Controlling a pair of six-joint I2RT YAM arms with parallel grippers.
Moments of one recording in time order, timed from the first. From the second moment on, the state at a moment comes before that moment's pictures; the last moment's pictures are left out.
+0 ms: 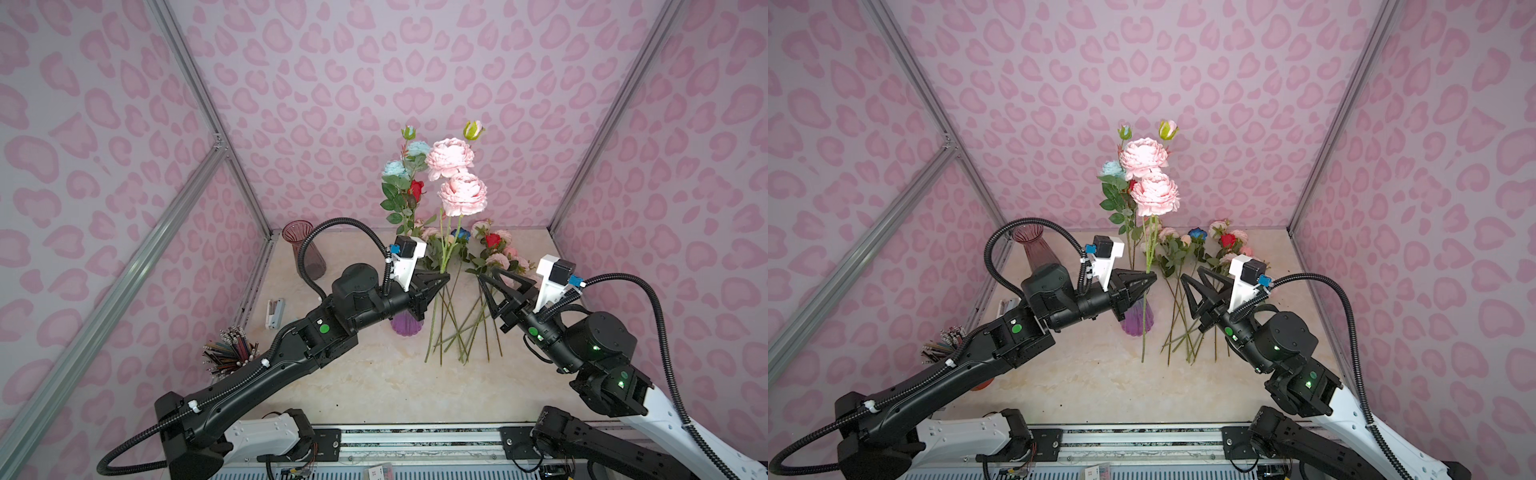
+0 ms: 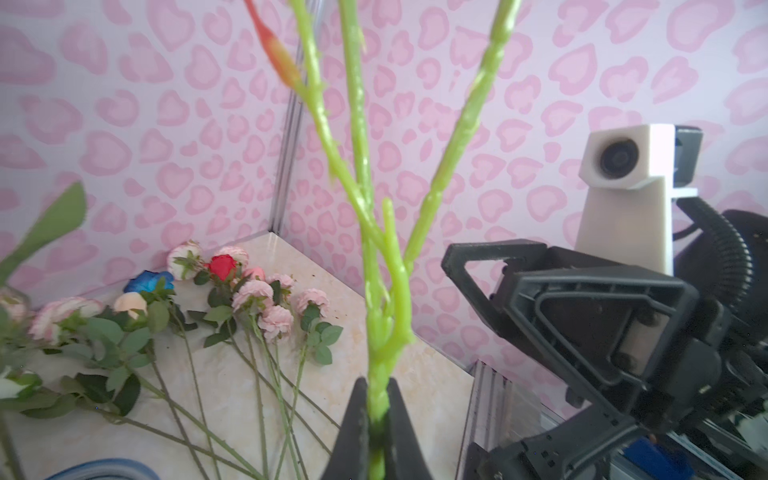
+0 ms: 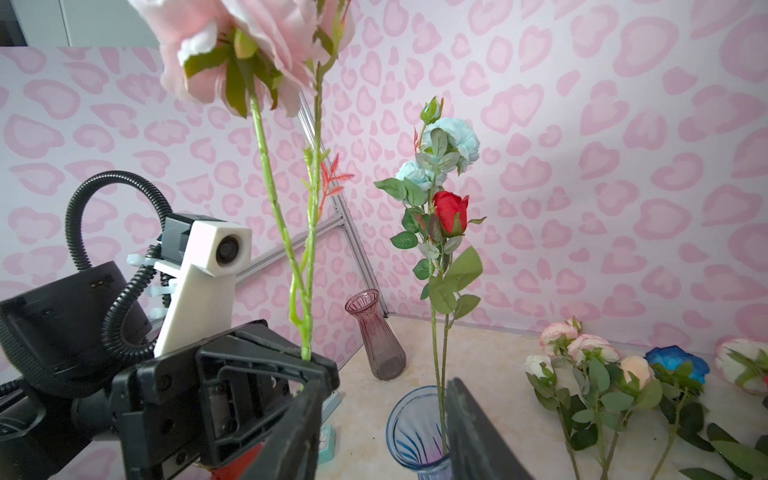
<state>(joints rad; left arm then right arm) -0.93 1.15 1.19 -0.04 0.13 -0.31 0.88 0.66 0.89 -0.04 0.21 0.34</state>
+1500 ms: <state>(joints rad) -0.80 1.09 1.24 0.15 -0.26 0.01 0.66 0.82 0.74 -0.11 0.42 0.35</state>
